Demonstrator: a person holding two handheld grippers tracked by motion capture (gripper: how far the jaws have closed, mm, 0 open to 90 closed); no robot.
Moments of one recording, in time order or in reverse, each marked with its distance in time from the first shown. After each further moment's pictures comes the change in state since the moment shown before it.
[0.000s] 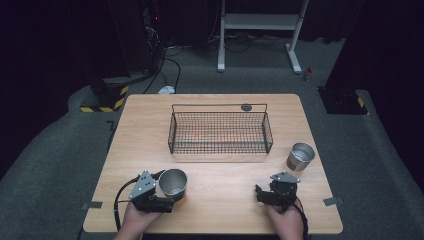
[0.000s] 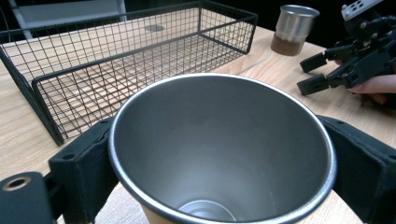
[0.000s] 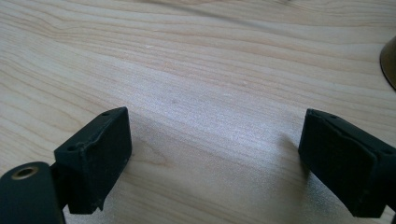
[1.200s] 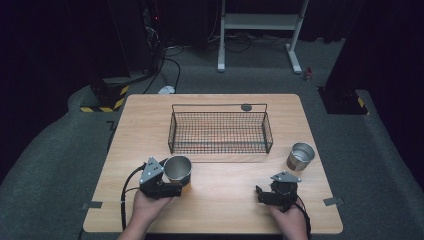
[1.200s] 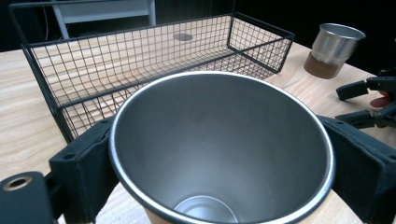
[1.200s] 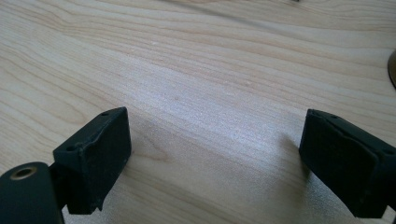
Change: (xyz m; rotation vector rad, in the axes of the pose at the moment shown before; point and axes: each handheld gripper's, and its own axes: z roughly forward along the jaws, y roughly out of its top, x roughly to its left) left arm 0.006 0.031 0.027 0.004 0.124 -0.062; right arm -0.004 0.000 -0.001 0.003 0.036 -0.035
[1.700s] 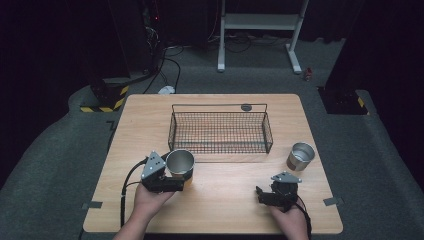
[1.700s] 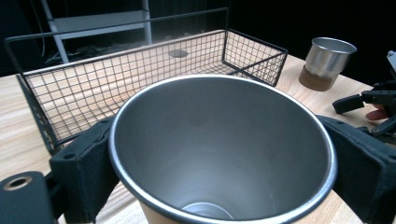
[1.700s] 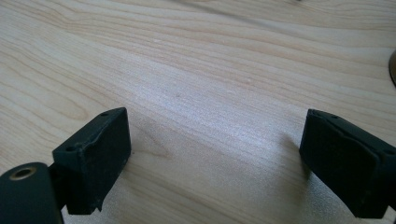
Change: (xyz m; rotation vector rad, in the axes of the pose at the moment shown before) left arm -0.001 0.014 0.008 -0.029 -0.024 0.033; right arm -0.001 -0.001 -0.001 -0.001 0.007 -0.006
